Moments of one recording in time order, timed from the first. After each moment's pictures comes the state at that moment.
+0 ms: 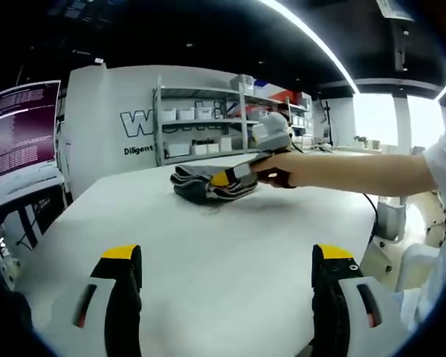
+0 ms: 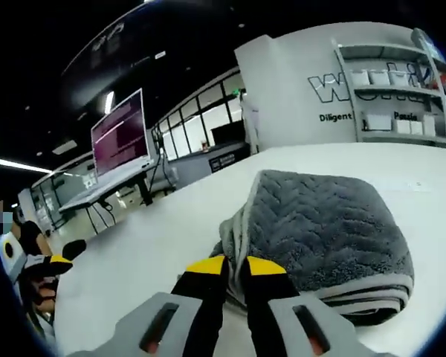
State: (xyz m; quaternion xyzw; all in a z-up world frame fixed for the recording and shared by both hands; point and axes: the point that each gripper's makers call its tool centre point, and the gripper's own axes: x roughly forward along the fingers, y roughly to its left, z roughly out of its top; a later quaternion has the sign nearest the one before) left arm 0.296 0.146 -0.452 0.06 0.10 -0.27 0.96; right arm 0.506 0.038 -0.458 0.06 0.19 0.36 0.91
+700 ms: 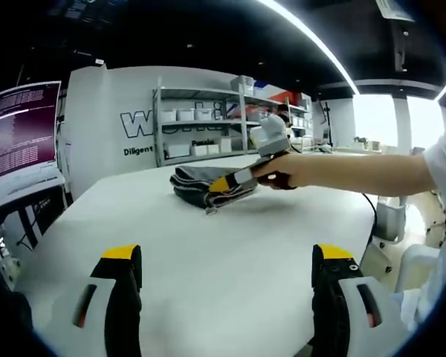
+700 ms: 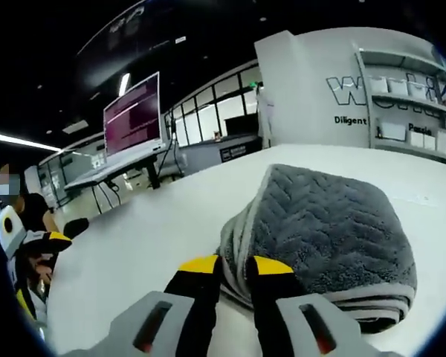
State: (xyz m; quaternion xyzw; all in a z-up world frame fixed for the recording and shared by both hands) left arm 0.295 0.147 -0.450 0.06 0.10 -0.27 0.96; right arm 0.499 0.042 -0.464 0.01 0.19 0.39 0.90
